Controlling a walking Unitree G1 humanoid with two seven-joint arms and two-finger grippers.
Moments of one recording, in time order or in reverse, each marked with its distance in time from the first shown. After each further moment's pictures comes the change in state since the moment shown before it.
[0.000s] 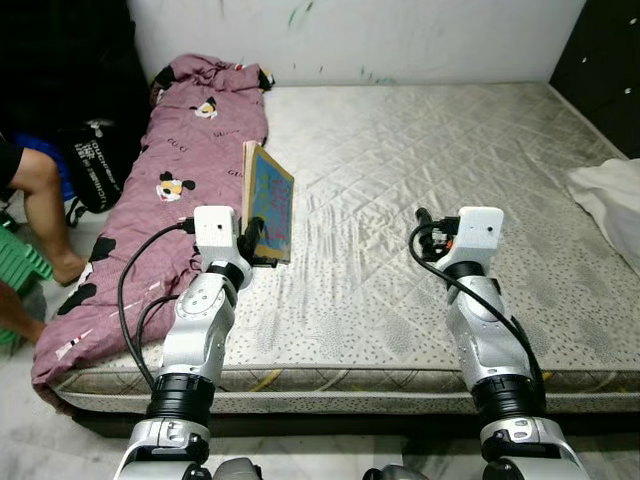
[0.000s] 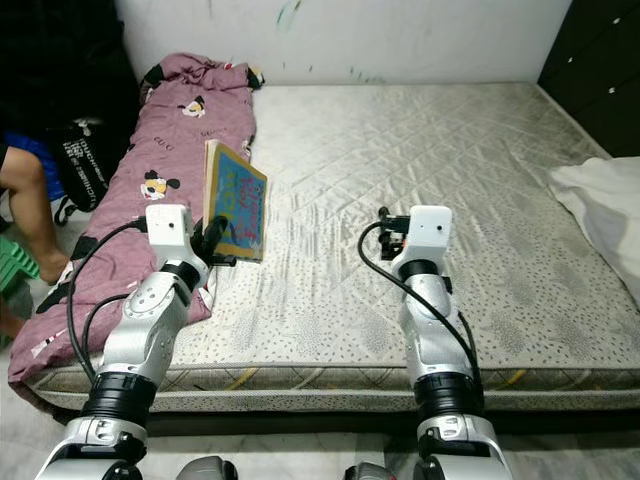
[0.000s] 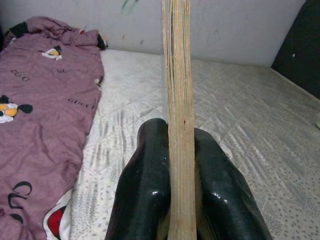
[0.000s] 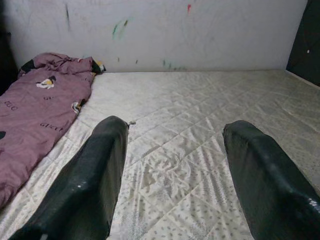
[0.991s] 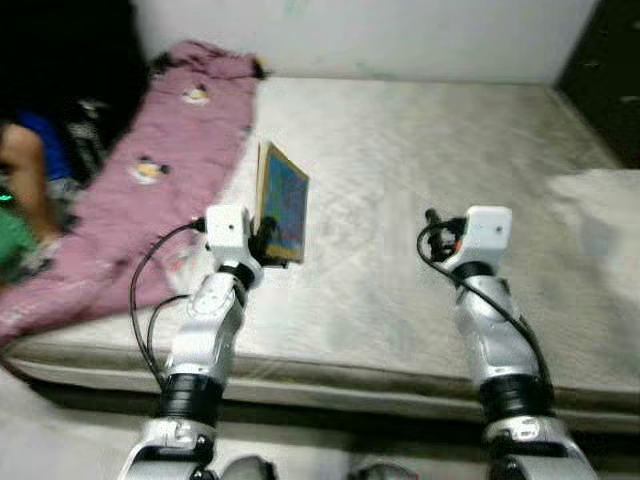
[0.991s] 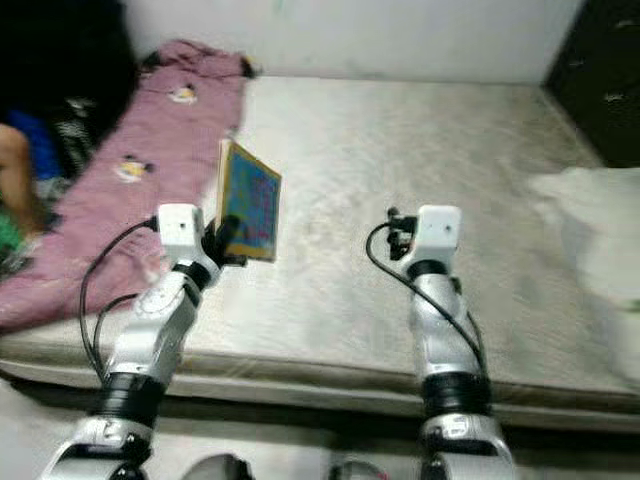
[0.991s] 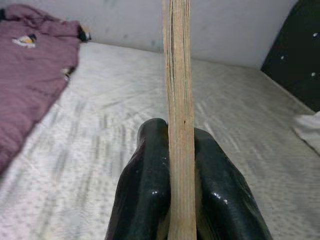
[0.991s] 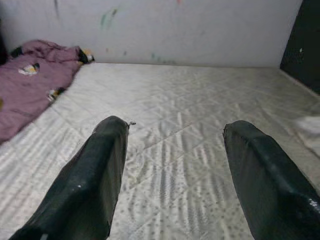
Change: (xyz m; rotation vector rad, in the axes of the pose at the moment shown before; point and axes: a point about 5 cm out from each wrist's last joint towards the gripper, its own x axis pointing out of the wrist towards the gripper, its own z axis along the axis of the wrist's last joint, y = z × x) left arm 0.001 -0.005 -0.003 -0.010 0.005 -0.014; right arm 0.001 0.001 -0.002 0.000 0.013 -0.001
